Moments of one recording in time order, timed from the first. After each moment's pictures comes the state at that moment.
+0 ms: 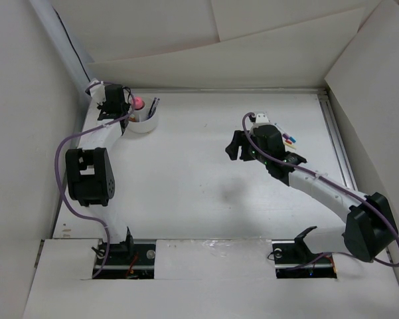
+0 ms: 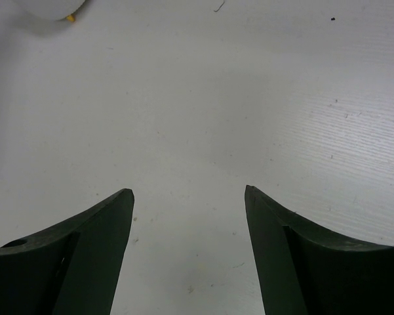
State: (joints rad) left arm 0.01 1.82 1.36 -0.01 -0.42 -0.72; right arm 0.56 1.31 0.89 -0.05 0.03 0.41
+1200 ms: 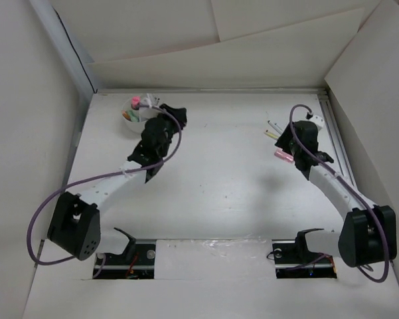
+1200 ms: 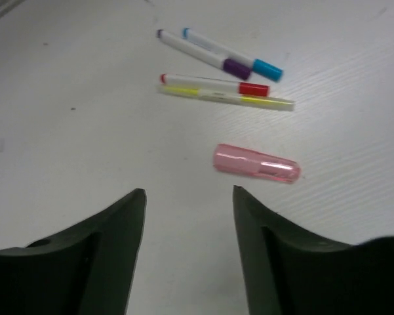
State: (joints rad) left arm -0.47 1.33 0.94 0.40 -0.36 -0.78; right arm 0.18 1.23 0.82 -0.12 0.26 0.54
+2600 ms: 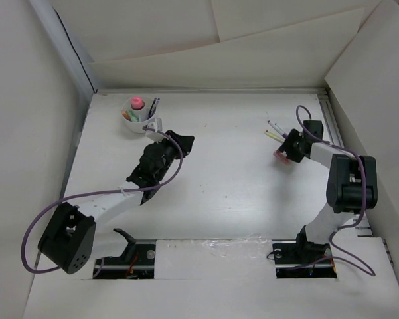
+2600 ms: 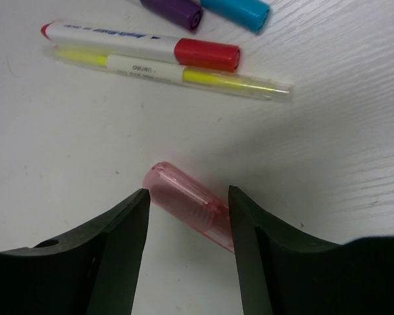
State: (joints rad) left arm -0.59 1.22 0.58 0.57 -0.18 -0.78; right arm -0.10 1.71 0.95 -0.14 -0.12 0.52
